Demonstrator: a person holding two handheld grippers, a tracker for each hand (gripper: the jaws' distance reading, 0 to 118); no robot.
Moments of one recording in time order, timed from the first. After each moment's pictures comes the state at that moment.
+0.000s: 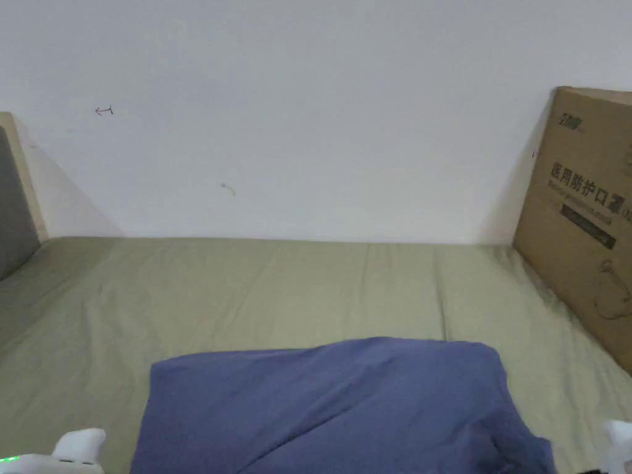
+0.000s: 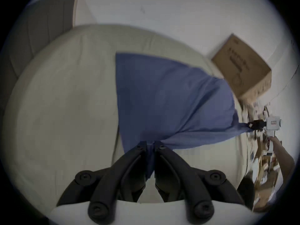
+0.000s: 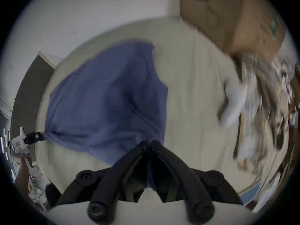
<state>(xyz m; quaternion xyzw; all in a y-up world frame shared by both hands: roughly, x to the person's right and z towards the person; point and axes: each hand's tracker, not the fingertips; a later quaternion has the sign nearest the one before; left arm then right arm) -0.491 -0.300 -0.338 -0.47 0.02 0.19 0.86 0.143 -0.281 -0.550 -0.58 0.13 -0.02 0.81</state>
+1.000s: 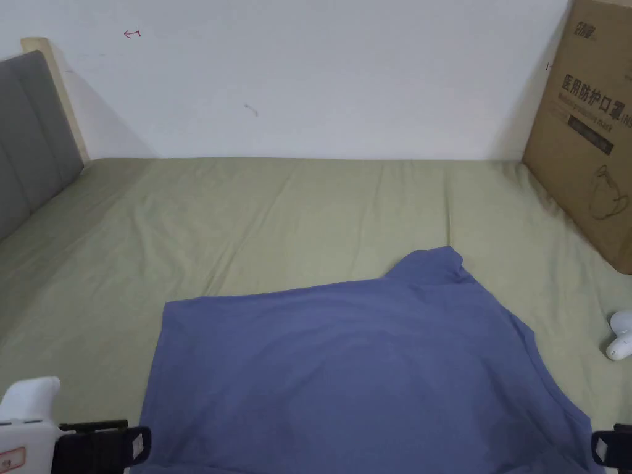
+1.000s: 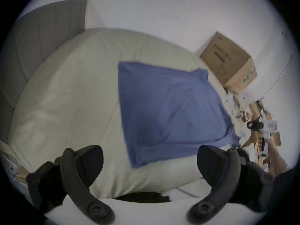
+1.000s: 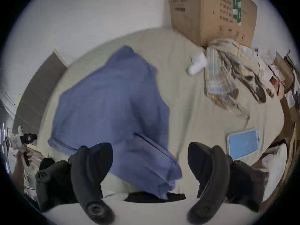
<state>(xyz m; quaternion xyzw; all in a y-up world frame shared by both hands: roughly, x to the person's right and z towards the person) -0.445 -0.212 -0.137 -0.39 0.02 0.20 0.90 0.175 -0.205 -0.341 -0.47 0.14 -0.03 0.87</state>
